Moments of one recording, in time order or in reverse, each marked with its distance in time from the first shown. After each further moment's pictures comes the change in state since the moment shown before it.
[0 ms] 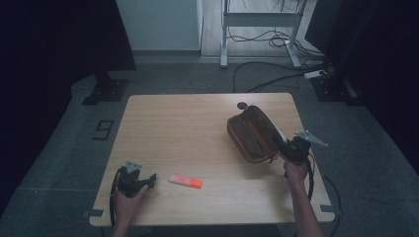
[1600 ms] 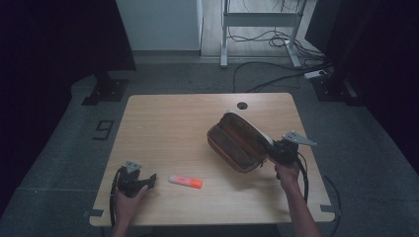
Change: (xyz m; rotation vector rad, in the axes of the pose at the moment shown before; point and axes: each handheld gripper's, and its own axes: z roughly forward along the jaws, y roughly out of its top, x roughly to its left) left arm 0.000 0.000 0.000 -0.001 0.000 0.000; right arm 0.037 -0.002 0.005 0.013 0.238 -0.122
